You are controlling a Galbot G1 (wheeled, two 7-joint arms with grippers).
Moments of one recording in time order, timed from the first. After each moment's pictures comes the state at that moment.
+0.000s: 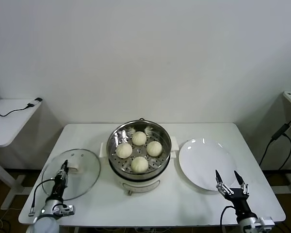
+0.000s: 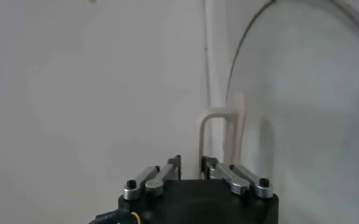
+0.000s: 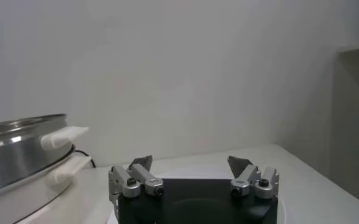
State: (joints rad) left arm 1.30 -1.23 -0.63 -1.36 1.28 -0.03 -0.37; right arm -1.64 1.23 0.66 1.84 0.52 0.18 -0.11
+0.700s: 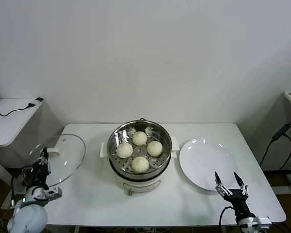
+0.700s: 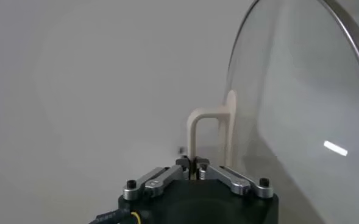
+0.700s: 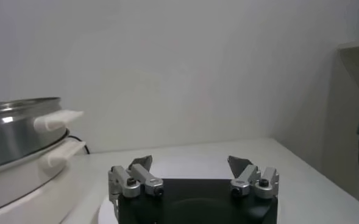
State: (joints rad) left arm 1.39 -1.12 -0.69 -1.73 1.00 0.22 -0.15; right arm -1.63 1.24 0.66 1.83 0.45 0.13 -0.07
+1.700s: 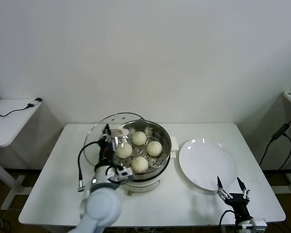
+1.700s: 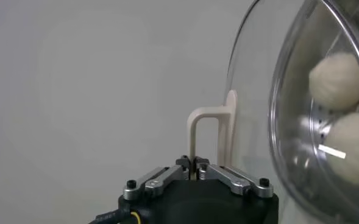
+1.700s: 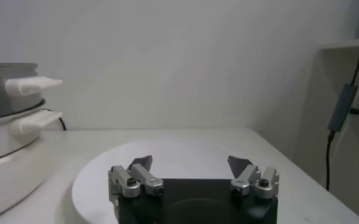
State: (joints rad) left arm 1.14 -1.31 -0.07 -2.09 1.38 0.73 0.24; right arm -1.63 1.26 0.65 1.79 0.34 0.13 0.00
